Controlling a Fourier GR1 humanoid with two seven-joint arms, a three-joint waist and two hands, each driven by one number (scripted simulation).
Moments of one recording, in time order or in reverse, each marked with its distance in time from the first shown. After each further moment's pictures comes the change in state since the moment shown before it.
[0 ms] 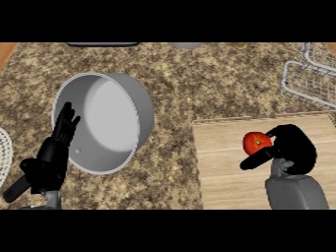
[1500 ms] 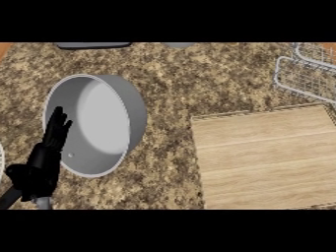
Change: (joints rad) left arm 0.045 -0.003 0.039 -0.038 0.013 -0.021 0.010; right arm -0.029 -0.861 -0.808 0.041 -0.806 0.385 -1.009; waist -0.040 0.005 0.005
